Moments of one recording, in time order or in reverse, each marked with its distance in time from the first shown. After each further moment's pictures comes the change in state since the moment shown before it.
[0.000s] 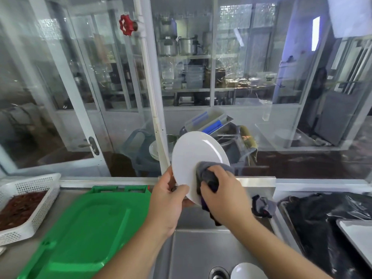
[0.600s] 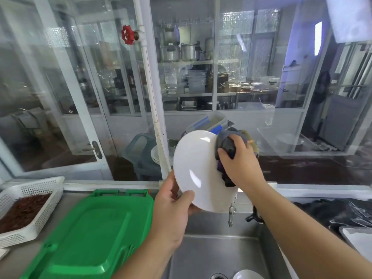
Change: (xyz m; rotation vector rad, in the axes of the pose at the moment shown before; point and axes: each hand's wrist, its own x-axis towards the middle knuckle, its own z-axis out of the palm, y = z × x) left_hand -0.019 -0.001 0.024 -0.078 0.022 0.093; right_hand 0.083 0.024 -0.045 0.084 0.083 0.102
